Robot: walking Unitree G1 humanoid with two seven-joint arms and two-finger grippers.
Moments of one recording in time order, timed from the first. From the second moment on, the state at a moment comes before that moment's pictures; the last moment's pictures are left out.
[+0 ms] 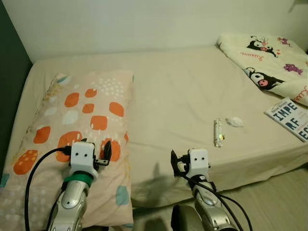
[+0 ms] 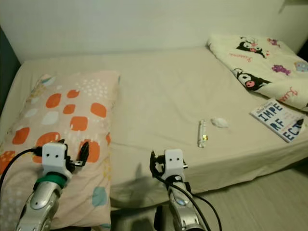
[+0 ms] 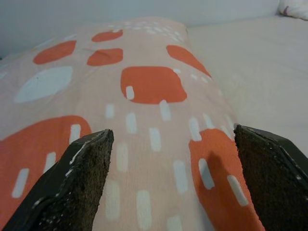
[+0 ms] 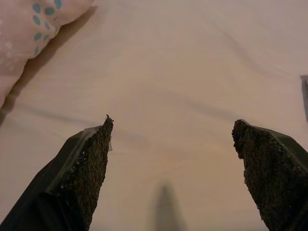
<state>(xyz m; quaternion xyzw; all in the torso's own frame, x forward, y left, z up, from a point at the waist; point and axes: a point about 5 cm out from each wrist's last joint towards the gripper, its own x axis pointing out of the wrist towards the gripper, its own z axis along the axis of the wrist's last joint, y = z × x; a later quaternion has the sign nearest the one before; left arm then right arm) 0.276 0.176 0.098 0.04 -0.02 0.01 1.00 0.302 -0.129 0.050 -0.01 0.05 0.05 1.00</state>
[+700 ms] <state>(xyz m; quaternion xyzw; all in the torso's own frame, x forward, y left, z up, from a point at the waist) 0.273 0.170 0.094 0.04 -0.02 0.00 1.00 0.301 -0.126 0.048 0.00 0.05 0.04 1.00</state>
